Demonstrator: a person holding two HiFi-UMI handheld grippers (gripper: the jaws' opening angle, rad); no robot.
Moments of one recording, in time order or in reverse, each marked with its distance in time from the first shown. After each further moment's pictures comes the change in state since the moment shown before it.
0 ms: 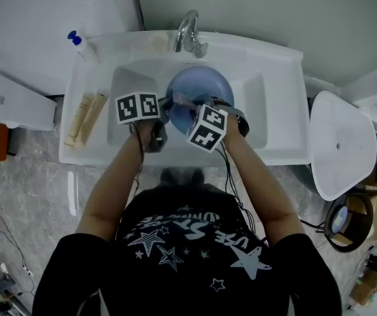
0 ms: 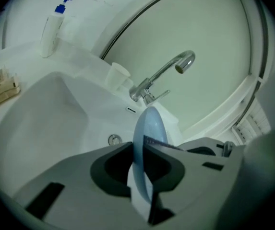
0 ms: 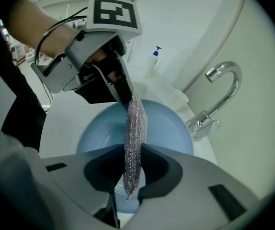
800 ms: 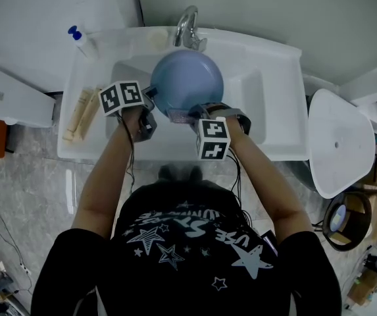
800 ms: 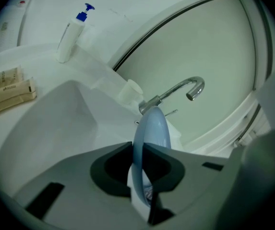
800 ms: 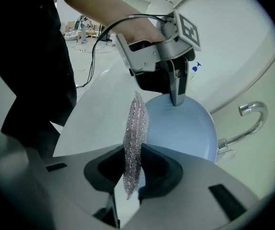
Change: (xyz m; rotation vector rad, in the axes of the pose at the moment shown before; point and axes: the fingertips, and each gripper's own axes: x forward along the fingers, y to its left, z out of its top) left arm -0.024 0.028 0.030 -0.111 -0.110 0.011; right arm -0.015 0.058 -0.008 -0.383 -0.046 0.136
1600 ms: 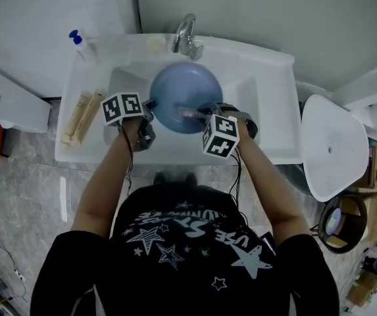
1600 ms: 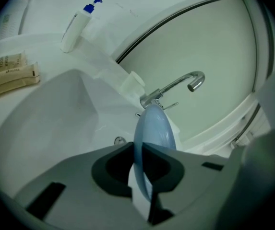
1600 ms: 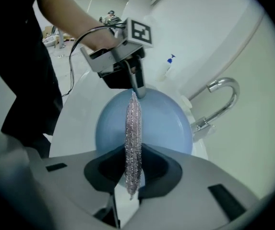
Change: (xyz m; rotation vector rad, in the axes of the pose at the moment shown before) left arm 0.001 0.007 -0.025 -0.026 0.036 -0.022; right arm -0.024 -0.028 -0.031 0.204 0.034 -0.103
